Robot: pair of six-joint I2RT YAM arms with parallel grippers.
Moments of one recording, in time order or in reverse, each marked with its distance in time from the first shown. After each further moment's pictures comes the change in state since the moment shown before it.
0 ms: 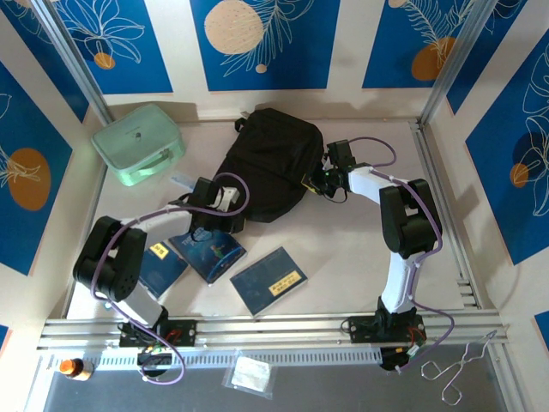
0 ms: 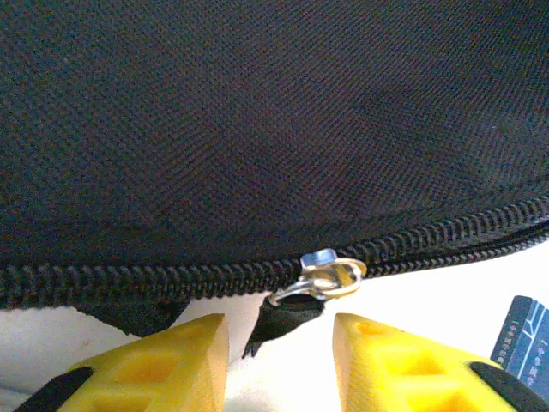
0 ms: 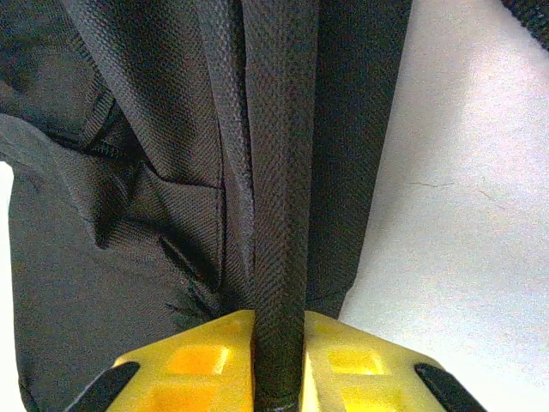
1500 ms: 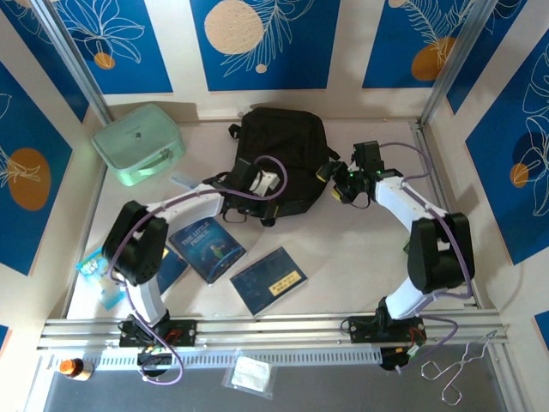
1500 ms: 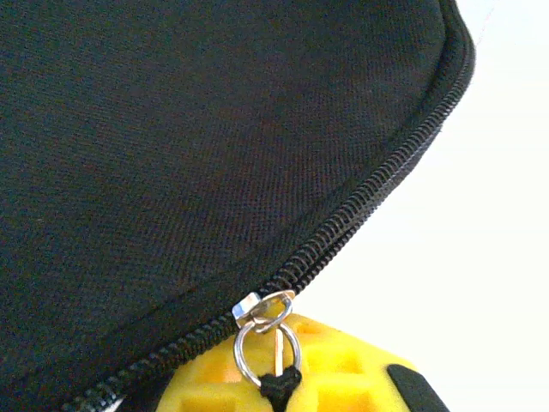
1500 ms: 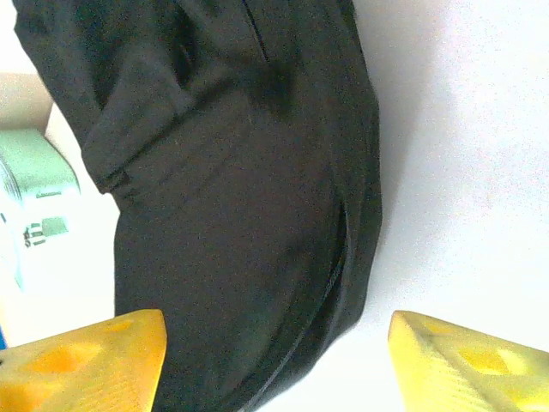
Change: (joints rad) left arm -0.232 0.206 0.422 -0.185 0.037 -0.051; right arm -0.076 -0.358 -0.192 -0.137 0.004 0.170
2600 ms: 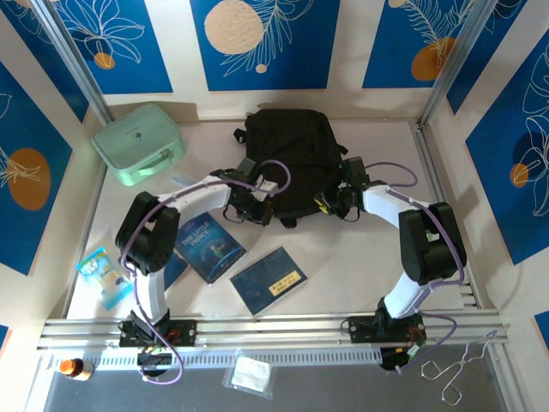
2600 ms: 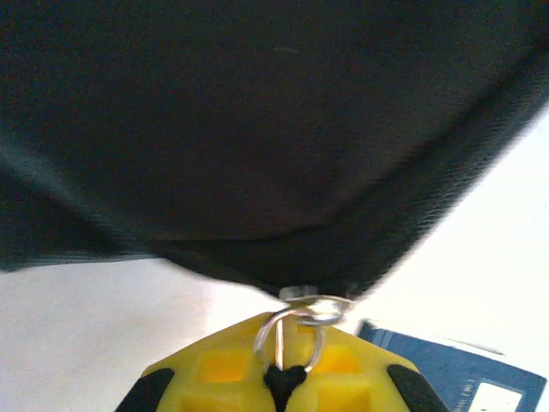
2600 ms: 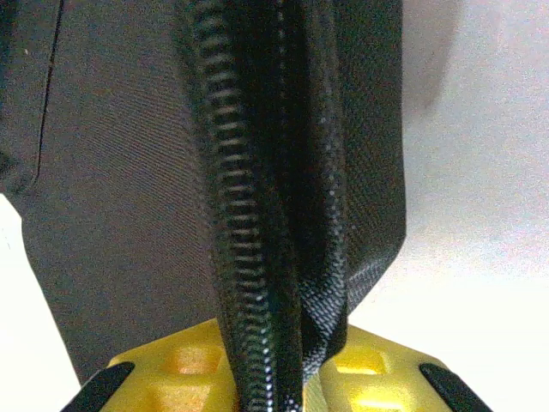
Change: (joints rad) left arm 0.065 0.097 0.105 -0.254 0.015 0.105; right arm 0.048 0.103 -0.079 0.073 0.045 0.079
